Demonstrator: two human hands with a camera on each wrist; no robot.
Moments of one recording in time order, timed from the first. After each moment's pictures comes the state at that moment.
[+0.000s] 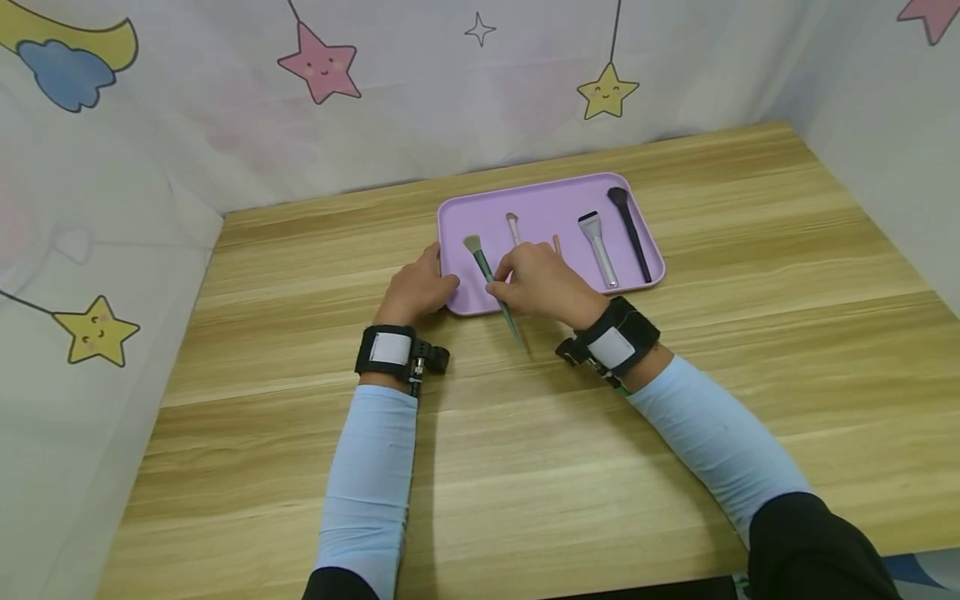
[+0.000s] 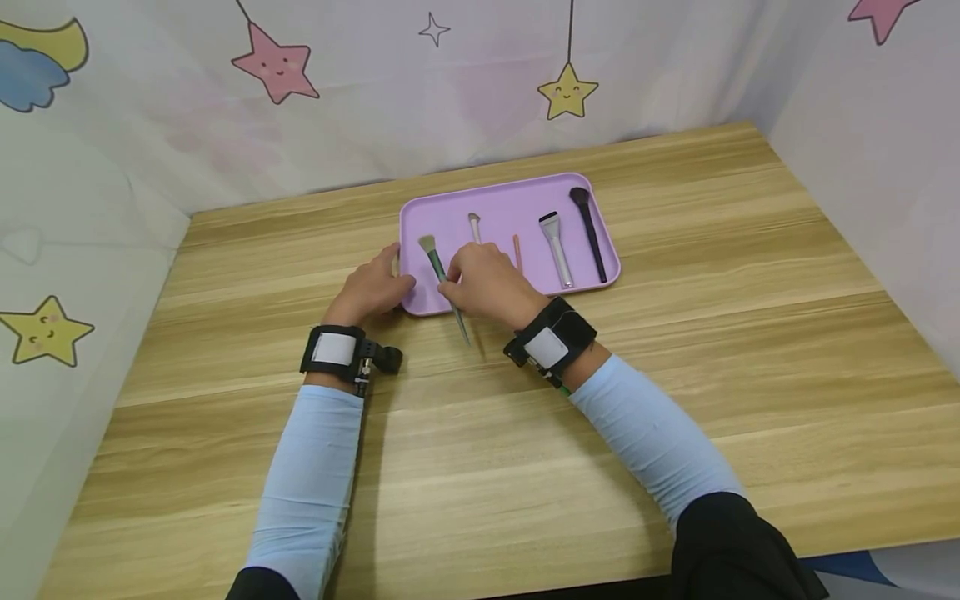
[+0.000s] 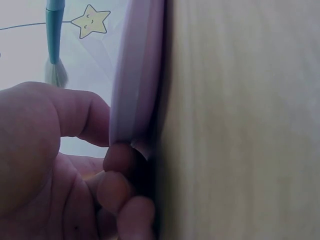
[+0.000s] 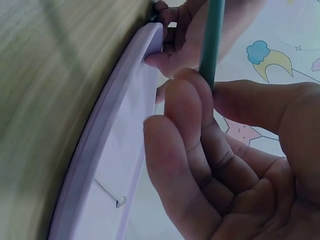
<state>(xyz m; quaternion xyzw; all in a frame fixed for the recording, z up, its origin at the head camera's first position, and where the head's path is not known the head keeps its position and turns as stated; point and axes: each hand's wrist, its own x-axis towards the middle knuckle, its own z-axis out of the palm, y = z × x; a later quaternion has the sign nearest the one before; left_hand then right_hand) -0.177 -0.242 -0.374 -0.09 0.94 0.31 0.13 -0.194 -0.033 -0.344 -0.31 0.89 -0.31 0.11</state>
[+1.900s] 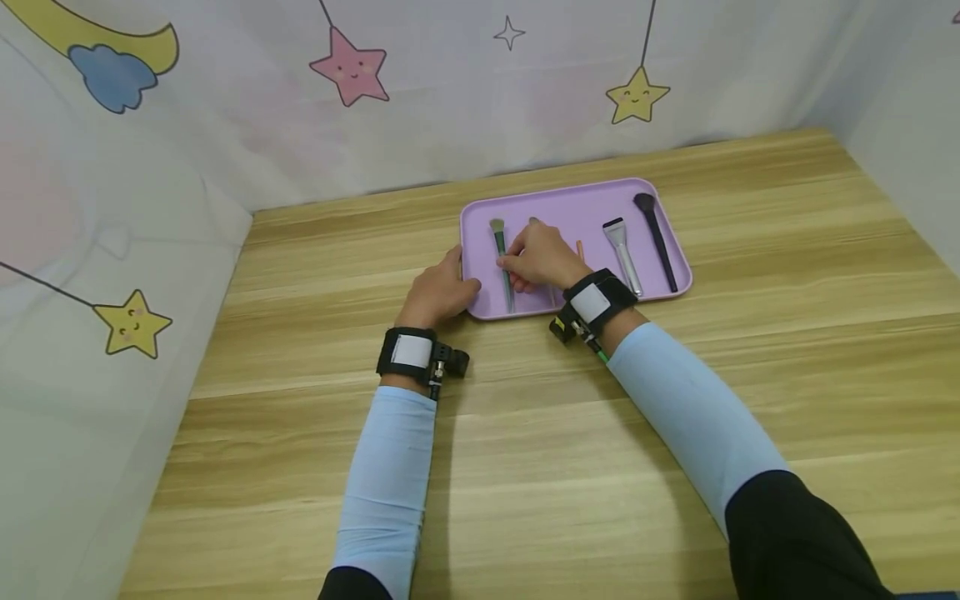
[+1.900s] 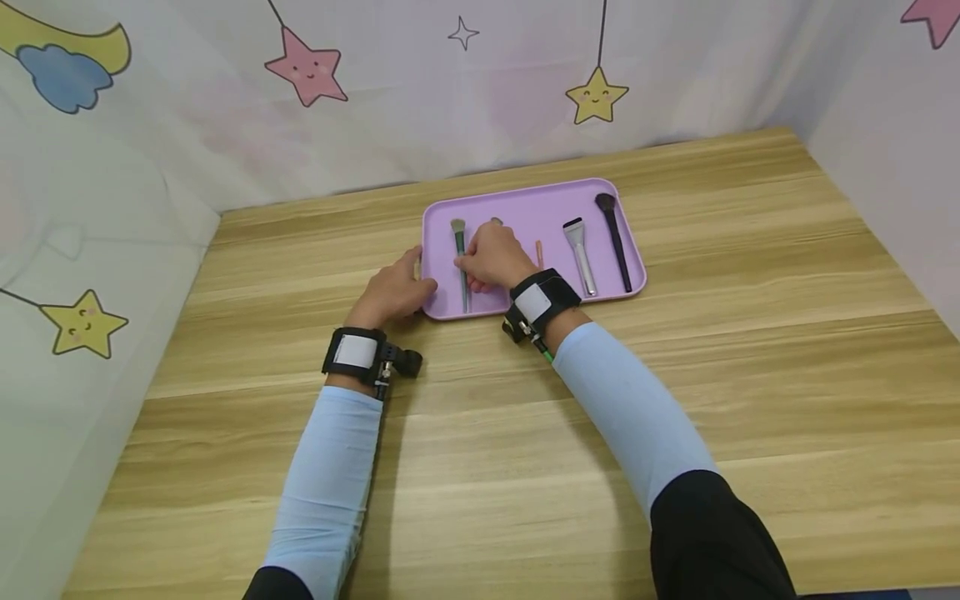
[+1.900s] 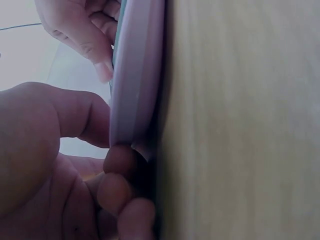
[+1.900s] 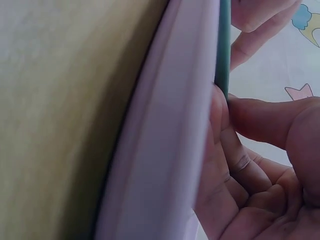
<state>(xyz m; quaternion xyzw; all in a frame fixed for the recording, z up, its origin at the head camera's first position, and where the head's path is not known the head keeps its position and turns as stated) -0.178 -0.244 -0.376 -0.10 0.94 0.29 0.13 -0.252 -0.067 -0.372 -0.19 0.86 -0.42 0.22</state>
